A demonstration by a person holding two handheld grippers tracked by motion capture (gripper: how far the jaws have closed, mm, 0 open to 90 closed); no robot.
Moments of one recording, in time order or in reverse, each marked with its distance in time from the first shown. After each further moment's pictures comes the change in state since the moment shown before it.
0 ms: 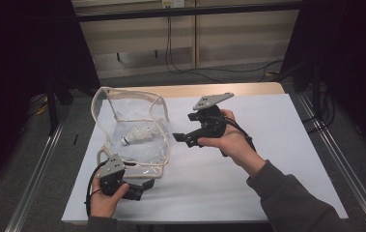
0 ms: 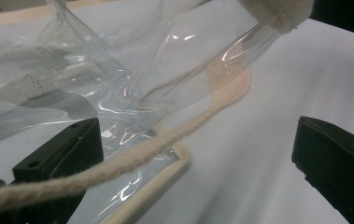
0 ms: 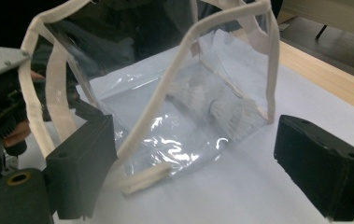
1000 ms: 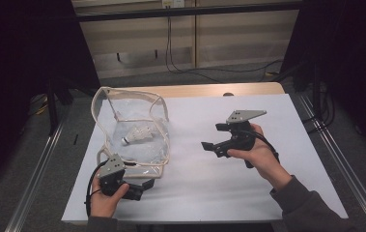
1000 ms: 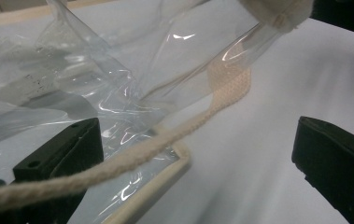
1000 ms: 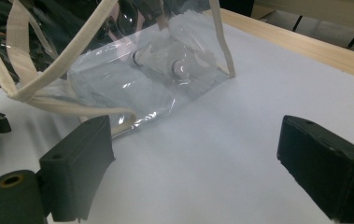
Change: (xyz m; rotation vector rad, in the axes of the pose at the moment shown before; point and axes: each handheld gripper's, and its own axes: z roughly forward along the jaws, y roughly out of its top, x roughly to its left) left arm -0.001 0.000 0.000 0.002 0.004 -0.003; right arm -0.035 -0.072 -0.037 -0.038 -0.052 0.064
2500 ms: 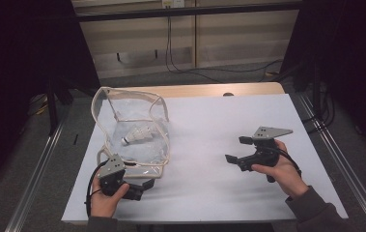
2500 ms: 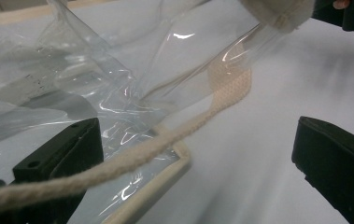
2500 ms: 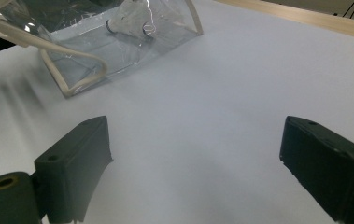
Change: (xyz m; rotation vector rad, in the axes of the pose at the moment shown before) left arm 0.000 0.000 0.000 0.007 0.004 0.006; right arm -0.024 -0.067 -0.039 0.000 -0.058 0.034
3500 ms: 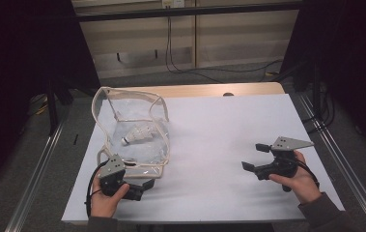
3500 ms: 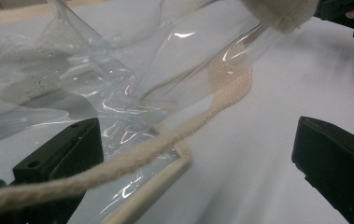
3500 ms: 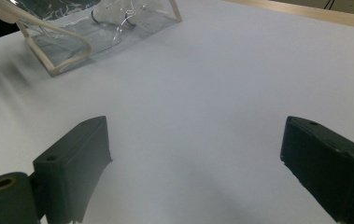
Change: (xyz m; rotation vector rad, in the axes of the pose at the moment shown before) left arm 0.000 -0.001 0.001 -0.002 0.001 0.000; right arm -0.014 -0.039 -0.035 -0.032 -0.052 0.010
